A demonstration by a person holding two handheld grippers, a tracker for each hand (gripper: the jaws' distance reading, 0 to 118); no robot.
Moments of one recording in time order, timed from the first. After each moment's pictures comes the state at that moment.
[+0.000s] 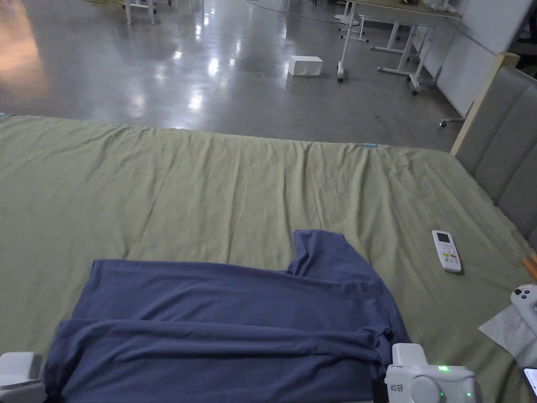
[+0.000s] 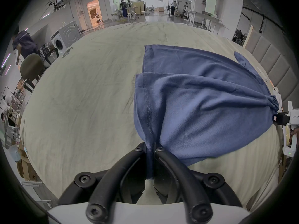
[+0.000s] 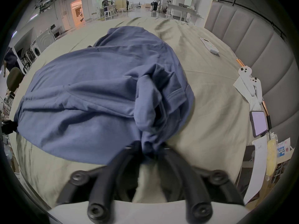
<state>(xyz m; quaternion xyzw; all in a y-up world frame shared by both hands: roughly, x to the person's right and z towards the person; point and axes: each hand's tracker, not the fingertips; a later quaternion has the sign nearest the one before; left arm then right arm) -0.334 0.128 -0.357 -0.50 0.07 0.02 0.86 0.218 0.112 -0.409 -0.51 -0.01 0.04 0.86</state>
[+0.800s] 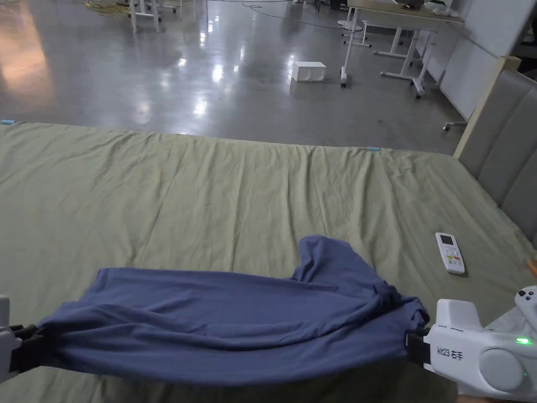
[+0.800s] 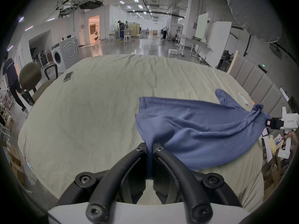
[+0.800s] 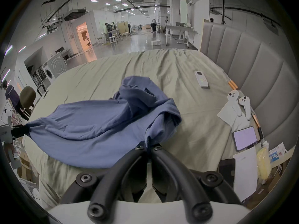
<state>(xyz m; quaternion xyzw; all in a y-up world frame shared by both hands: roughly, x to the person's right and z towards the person) -0.355 0.240 -0.346 -0.39 0.03 0.05 0.92 0.231 0.244 -0.384 -0.41 0.02 -0.01 0.91</state>
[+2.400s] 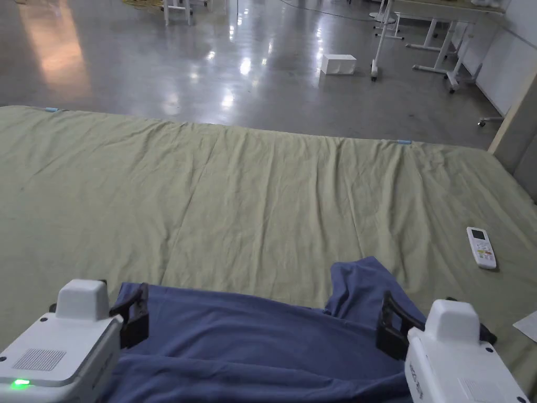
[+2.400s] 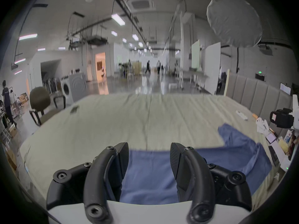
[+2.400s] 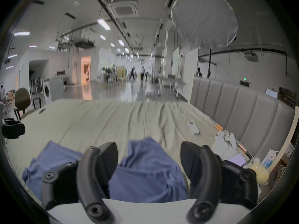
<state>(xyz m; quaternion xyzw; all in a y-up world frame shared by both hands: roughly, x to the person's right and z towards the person) -0.268 0.227 -0.308 -0.17 0.06 -0.01 0.98 0.123 0.247 -0.315 -0.13 -0.04 0.05 0.99</state>
